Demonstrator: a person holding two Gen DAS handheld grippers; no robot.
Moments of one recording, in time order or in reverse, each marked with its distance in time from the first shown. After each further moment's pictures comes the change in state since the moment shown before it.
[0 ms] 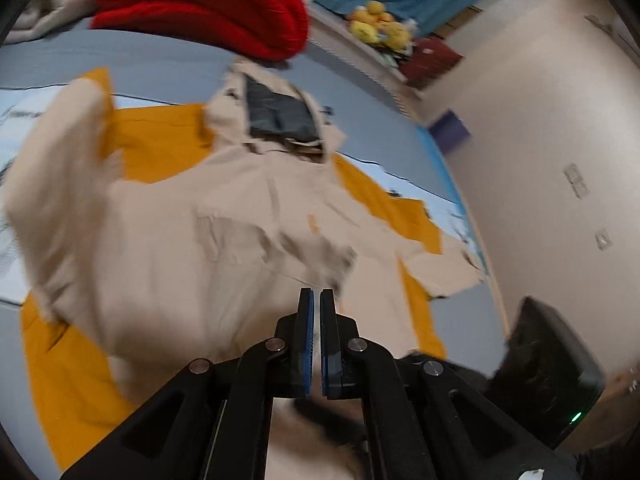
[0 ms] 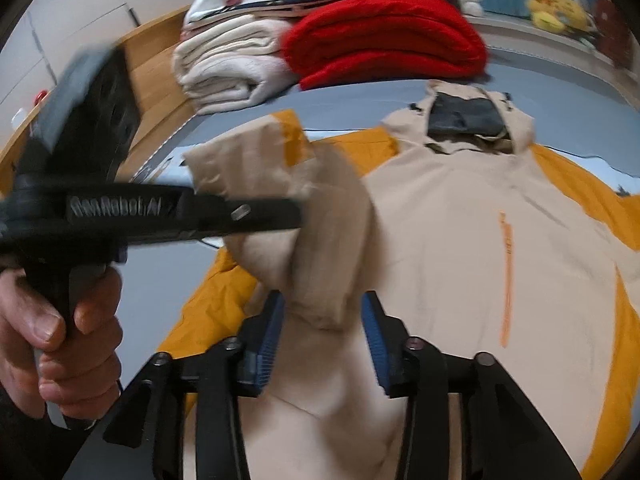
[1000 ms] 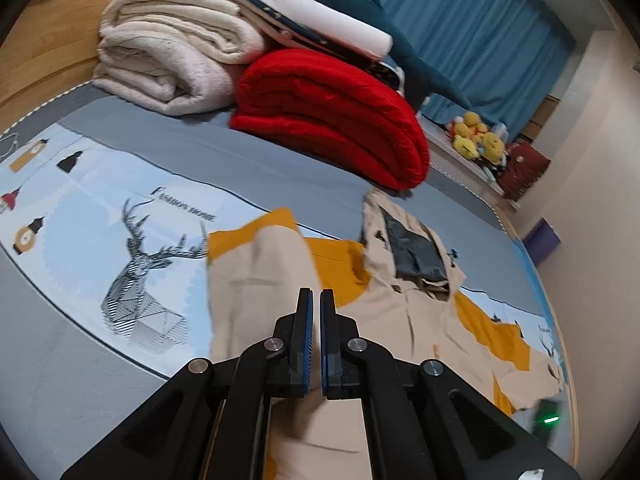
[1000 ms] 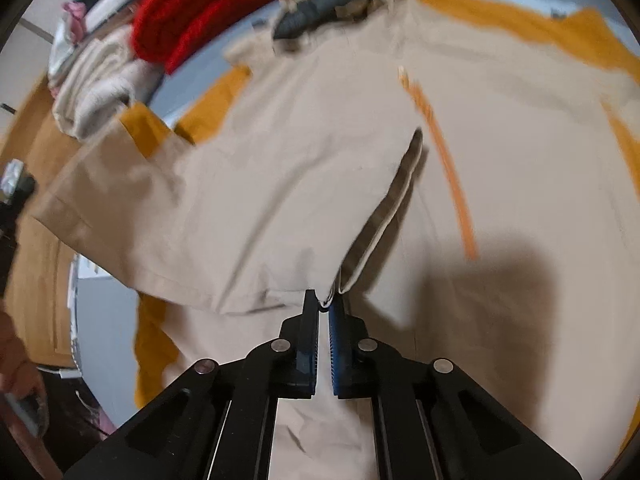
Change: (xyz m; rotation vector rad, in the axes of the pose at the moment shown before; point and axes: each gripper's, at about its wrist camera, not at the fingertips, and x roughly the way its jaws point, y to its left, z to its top) left arm -0.105 0.080 0.032 -0.128 -0.411 0.409; right arm 0.034 -0.098 -0.016 0.469 0.107 -0.131
